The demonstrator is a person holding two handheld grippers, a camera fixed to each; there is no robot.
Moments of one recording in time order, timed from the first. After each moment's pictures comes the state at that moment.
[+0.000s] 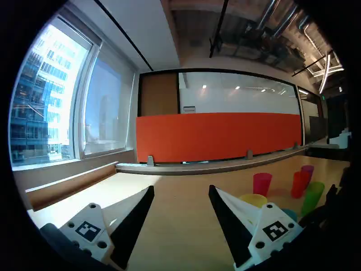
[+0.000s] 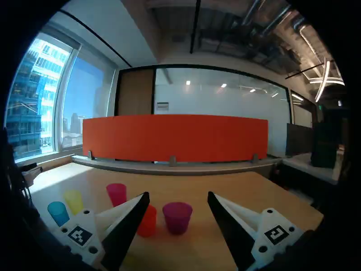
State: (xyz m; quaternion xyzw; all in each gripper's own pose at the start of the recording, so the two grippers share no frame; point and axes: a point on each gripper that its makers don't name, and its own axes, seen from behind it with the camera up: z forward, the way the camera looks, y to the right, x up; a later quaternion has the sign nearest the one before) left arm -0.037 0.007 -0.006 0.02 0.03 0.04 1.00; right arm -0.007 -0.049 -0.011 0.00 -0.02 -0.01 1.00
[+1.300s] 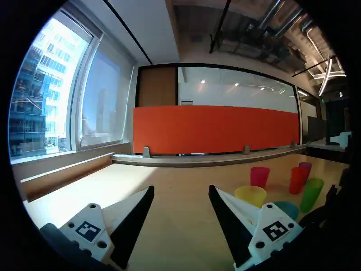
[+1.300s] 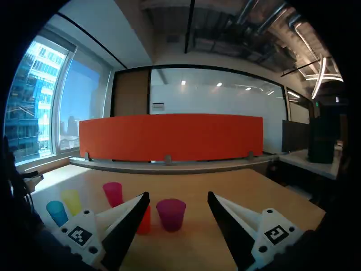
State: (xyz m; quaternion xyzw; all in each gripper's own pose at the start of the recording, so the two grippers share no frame) left arm -0.062 0.009 -0.001 0.01 0.01 0.02 1.00; right arm -0.015 -0.031 -0.019 -0.01 -0.01 0.00 1.00
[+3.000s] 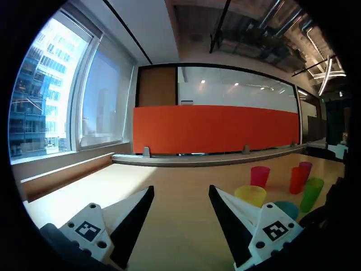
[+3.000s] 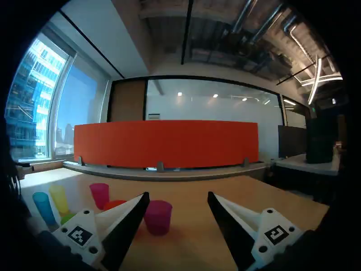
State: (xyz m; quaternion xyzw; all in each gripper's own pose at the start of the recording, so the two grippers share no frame) left arm -0.062 0.009 -0.002 0.01 0.01 0.02 1.00; right arm -0.039 0.002 0.000 -0.03 0.04 0.00 1.00
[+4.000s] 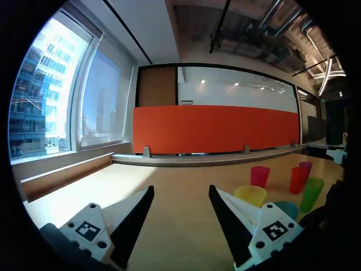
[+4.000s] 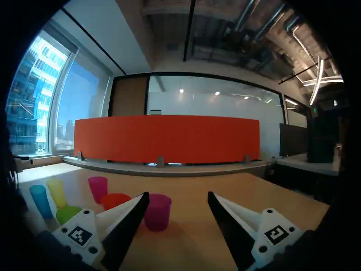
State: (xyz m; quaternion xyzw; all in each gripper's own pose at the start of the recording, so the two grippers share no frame) left arm -0.062 0.010 -0.001 0.01 0.01 0.02 1.00; right arm -0.055 0.003 0.007 -0.02 0.03 -0.01 1.00
